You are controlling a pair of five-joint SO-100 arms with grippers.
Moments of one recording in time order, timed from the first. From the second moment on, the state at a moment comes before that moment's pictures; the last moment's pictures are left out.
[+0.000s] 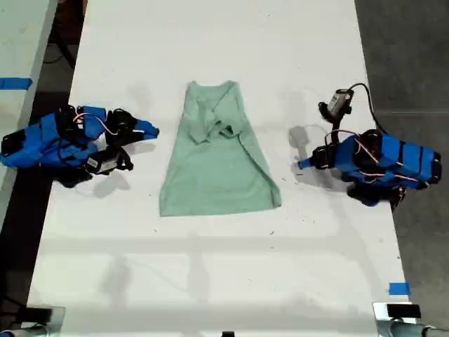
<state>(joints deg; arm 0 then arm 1) -24.8 202.4 183.5 51.9 -11.3 17.7 200.2 174.6 80.4 -29.8</state>
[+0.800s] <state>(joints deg) -23.8 202.4 183.5 52.3 -10.2 14.2 179.6 155.2 80.4 -19.9</state>
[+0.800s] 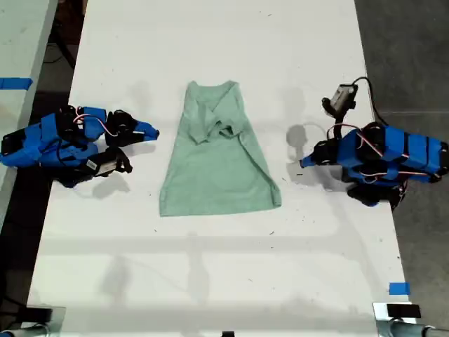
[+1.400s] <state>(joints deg) -23.8 202.4 183.5 52.3 -10.2 1.2 115.8 116.4 72.9 -9.0</state>
